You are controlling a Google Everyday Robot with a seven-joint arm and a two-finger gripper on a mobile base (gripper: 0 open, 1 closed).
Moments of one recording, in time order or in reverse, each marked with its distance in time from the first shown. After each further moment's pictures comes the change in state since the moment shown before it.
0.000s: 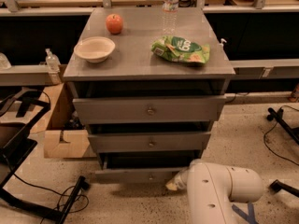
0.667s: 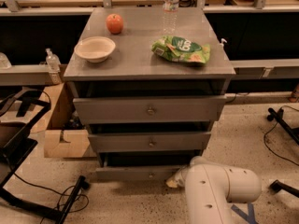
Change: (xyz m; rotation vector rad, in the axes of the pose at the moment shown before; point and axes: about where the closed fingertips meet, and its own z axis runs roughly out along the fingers) arm -0.008 -0.012 -0.001 0.002 -0.007 -0.004
